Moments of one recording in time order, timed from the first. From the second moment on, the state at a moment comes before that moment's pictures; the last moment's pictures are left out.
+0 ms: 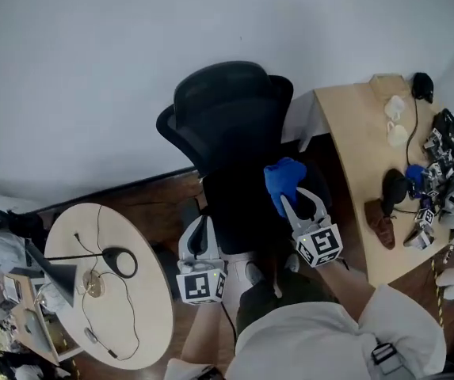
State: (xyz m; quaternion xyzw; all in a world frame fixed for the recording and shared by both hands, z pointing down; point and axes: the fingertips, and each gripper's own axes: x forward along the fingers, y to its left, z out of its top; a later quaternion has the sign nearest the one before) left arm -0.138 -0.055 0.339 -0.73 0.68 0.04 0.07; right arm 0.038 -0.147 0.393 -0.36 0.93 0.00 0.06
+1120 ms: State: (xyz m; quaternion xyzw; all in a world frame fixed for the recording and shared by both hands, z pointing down) left arm -0.046 0.186 0.205 -0.75 0.63 0.12 0.18; right arm 0.160 0.154 0.191 -0.33 0.92 0.13 0.18
